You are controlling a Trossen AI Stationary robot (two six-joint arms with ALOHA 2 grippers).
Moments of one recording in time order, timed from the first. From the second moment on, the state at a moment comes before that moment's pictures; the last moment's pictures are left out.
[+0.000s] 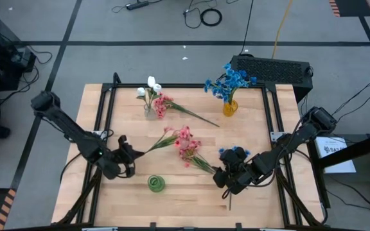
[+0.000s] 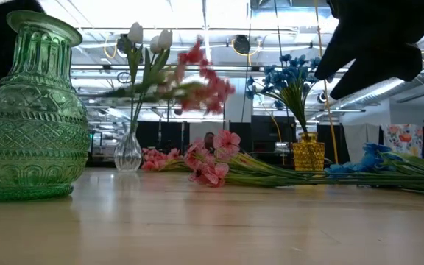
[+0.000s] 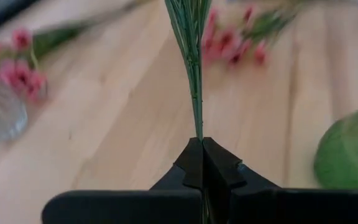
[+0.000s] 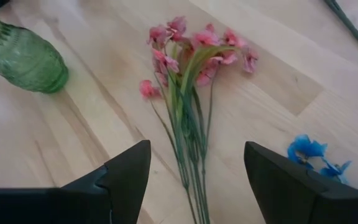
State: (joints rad) left arm -0.73 1.00 0.42 -0.36 -0.78 -0.78; right arm 0.60 1.53 1.00 -0.60 0.65 1.29
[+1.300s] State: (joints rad) left arm -0.73 1.05 0.60 0.91 -0.56 0.30; right arm 0.45 1.53 1.00 0.85 0.58 -0.07
